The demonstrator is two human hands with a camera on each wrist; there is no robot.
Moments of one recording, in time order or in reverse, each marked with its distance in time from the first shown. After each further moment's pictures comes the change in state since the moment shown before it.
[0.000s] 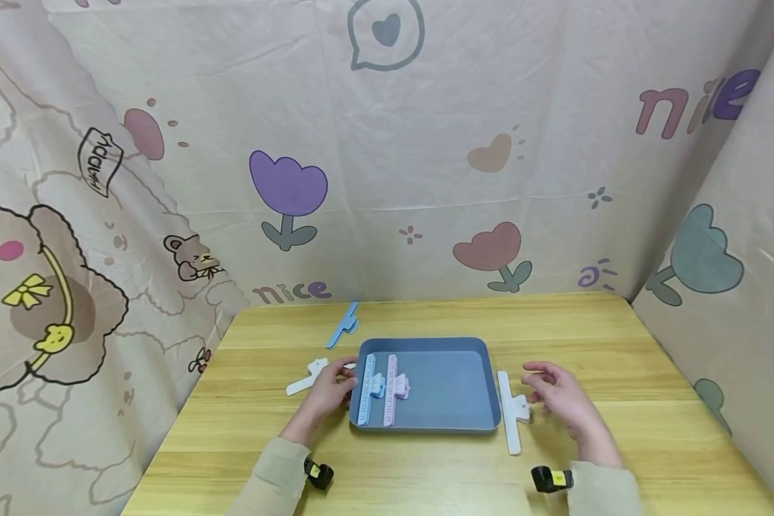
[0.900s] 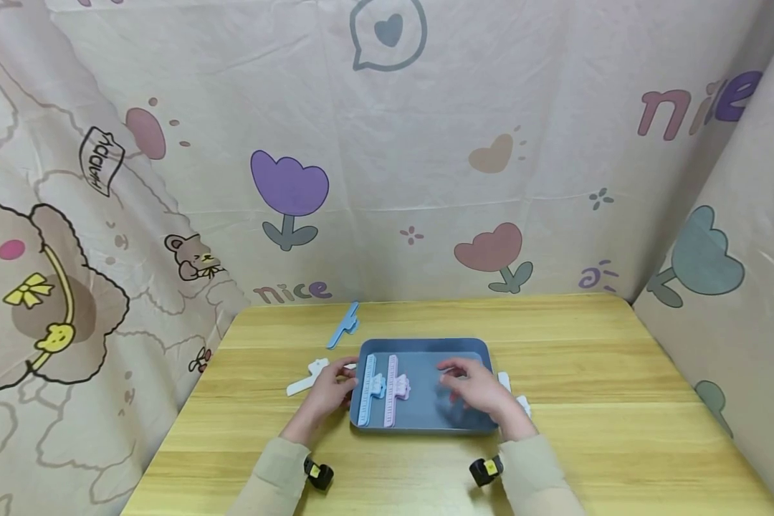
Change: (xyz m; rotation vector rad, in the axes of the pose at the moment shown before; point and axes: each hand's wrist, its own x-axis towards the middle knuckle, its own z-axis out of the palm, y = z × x) left_hand -0.001 0.000 -0.001 0.009 -0.006 0.015; right_hand 0.034 -0.045 0.098 -0.049 -0.298 -0.161
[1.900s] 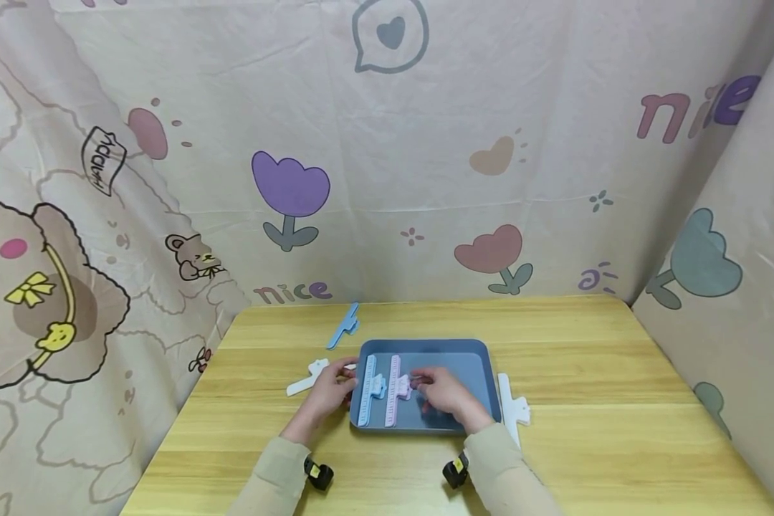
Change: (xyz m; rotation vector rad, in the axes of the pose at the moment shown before) left_hand 0.000 -0.001 0.000 0.002 -0.007 0.006; right_hand 0.040 0.010 0.057 -0.014 0.044 0.126
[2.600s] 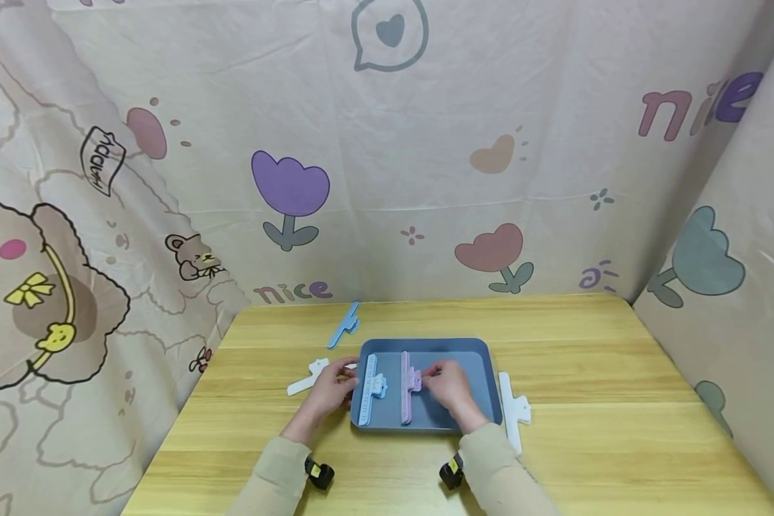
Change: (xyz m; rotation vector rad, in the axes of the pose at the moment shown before) left_hand 0.001 -0.001 0.000 0.005 0.003 0.011; right_hand 0.010 0.007 0.004 -0.028 0.330 0.059
